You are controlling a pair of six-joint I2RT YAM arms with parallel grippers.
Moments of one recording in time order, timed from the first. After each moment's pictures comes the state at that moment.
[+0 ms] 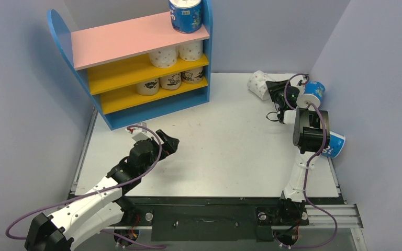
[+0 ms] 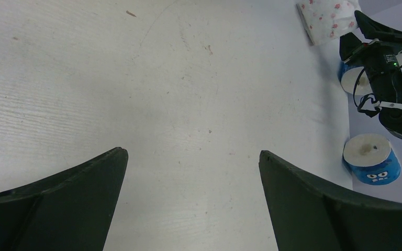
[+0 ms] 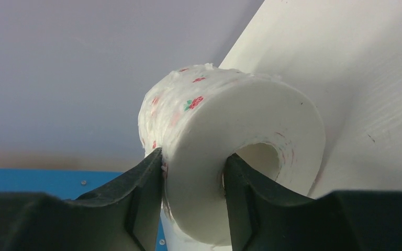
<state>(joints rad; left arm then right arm) -0.67 0.79 0.42 -0.06 -0.33 -0.94 -0.13 2.19 1.27 0.73 -0.16 1.07</state>
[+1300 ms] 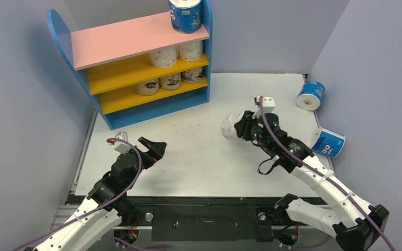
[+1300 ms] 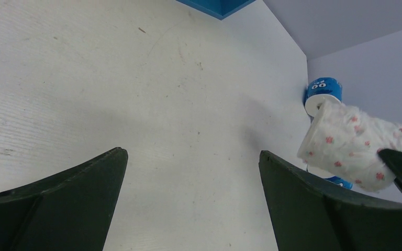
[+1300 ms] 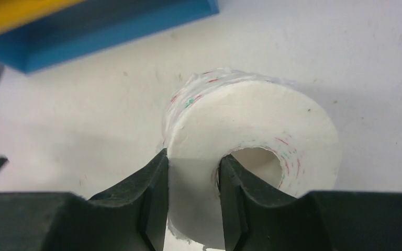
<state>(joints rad) -0.67 0.41 0.40 -0.33 -0.39 -1.02 0.59 0.96 0.92 -0.36 0.19 0.46</state>
